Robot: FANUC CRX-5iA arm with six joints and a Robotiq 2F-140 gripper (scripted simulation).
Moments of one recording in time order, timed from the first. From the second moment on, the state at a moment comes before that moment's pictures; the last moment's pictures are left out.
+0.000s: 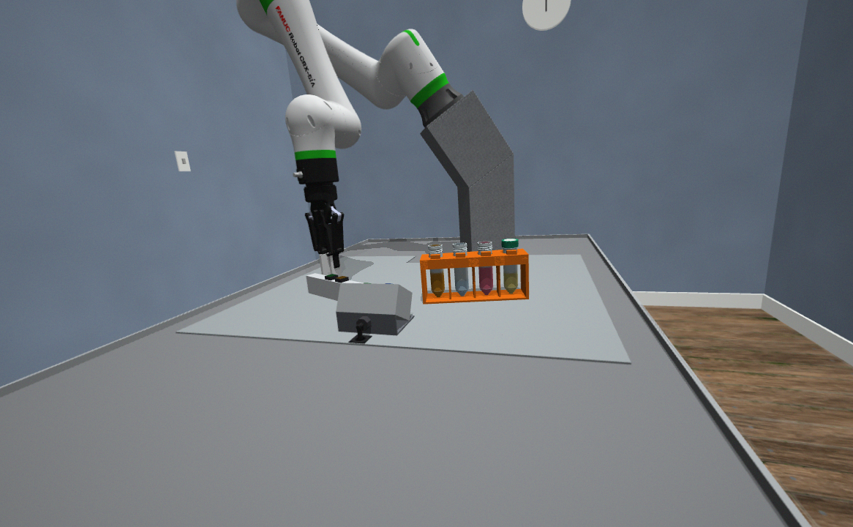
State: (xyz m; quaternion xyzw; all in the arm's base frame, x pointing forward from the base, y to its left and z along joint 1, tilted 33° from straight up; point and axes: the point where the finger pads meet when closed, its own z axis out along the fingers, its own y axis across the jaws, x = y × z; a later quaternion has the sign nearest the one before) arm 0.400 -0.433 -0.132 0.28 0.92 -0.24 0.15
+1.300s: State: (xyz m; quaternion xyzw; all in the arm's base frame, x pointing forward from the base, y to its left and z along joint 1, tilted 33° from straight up) arm 0.400 -0.437 -0.141 0.28 0.92 -0.24 0.15
